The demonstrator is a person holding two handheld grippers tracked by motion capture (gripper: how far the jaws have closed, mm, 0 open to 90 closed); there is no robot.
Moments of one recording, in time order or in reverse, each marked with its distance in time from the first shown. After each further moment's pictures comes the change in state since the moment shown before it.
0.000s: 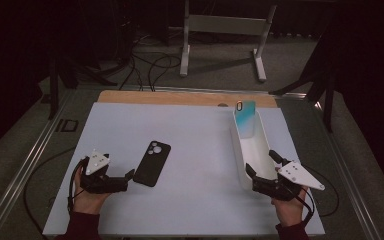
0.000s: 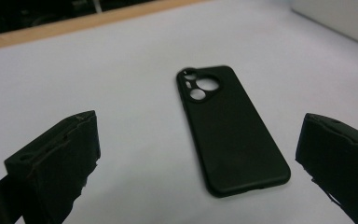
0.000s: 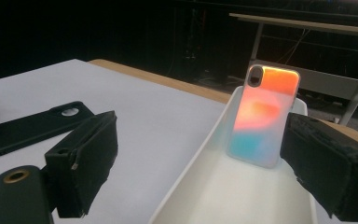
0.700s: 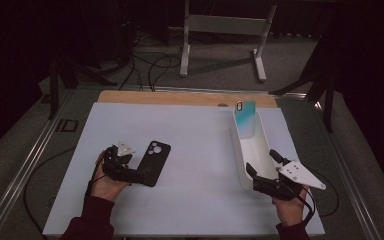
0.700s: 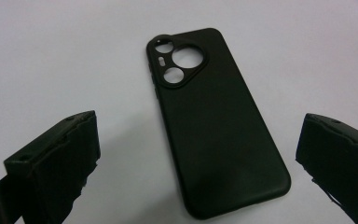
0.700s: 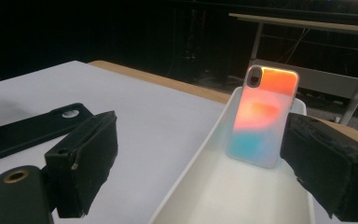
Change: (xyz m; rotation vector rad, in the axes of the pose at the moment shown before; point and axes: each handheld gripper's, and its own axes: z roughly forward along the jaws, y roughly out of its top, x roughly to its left) left arm -0.016 0.025 0.050 0.215 -0.041 0.047; right arm -0.001 0.002 -0.001 -0.001 0.002 0.007
